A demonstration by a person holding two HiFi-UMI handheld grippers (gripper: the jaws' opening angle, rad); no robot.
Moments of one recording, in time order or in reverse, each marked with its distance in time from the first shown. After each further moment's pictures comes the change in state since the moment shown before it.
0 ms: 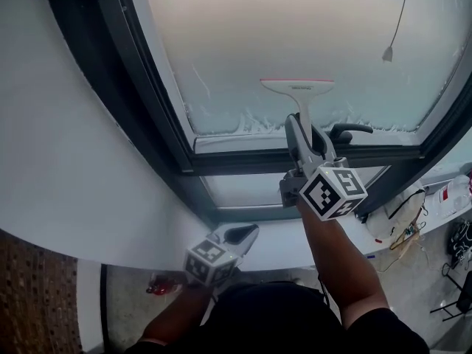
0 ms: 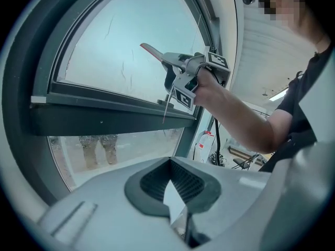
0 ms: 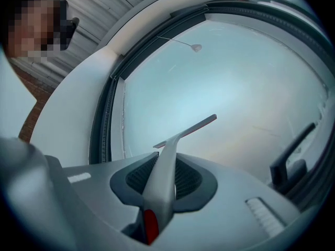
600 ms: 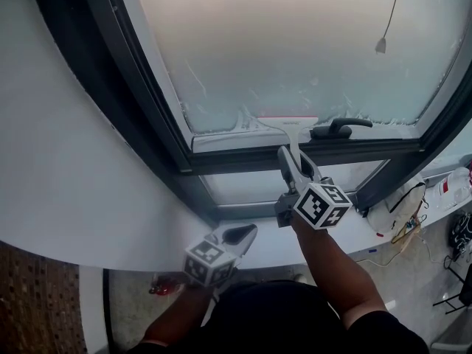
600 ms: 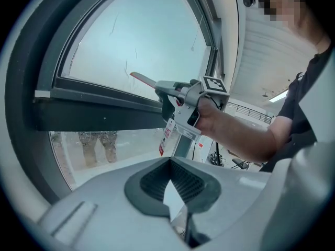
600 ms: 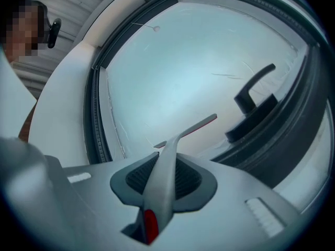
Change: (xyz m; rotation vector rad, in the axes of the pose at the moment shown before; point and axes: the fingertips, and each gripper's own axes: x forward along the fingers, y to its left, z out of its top) left arm -0.004 0.003 -0.007 -0.017 0.007 -0.007; right arm -0.035 -0.033 -0.102 0.187 0.170 -0.087
